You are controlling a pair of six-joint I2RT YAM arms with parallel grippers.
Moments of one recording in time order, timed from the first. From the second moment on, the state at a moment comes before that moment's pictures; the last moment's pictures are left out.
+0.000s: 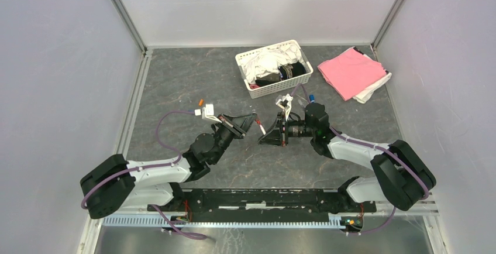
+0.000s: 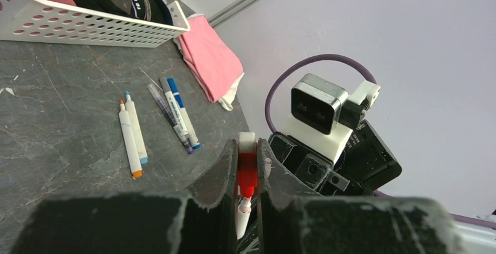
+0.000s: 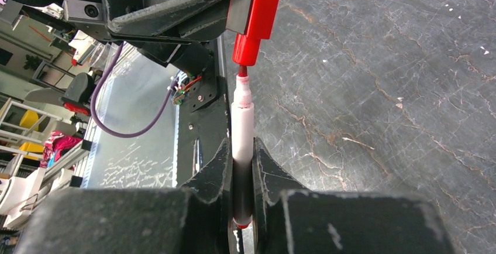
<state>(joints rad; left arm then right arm) -0.99 1.15 0.32 0.98 -0.44 -0.98 0.59 1.34 0.48 0.66 -0.92 0.48</state>
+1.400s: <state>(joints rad) -1.06 1.25 0.40 1.00 -0.42 -0.80 0.54 1.33 0.44 0.75 -0.96 0.54</state>
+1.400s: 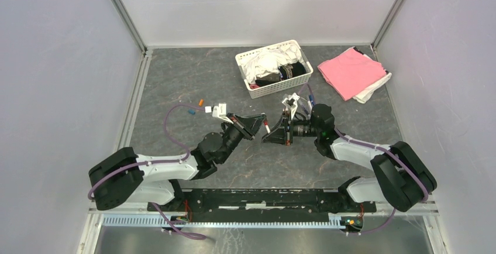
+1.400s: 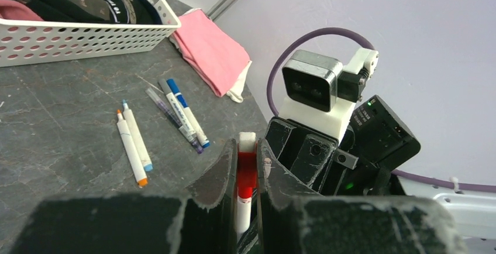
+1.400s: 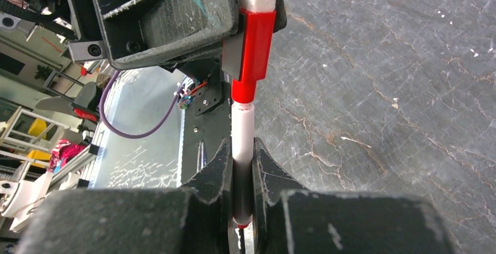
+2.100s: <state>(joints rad) -1.10 1.15 0.39 0.92 -0.38 -0.80 0.55 1.32 0.43 0.87 -0.99 0.52</state>
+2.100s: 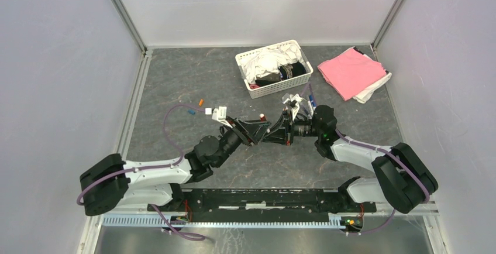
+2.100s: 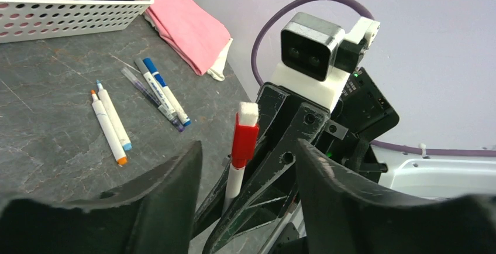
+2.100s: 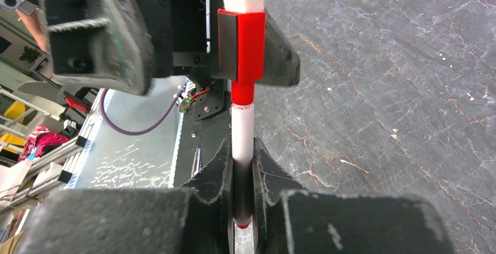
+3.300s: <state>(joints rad) -1.10 1.07 0.56 0.55 -0.36 -0.65 0.56 1.29 0.43 0.92 -1.04 0.51</state>
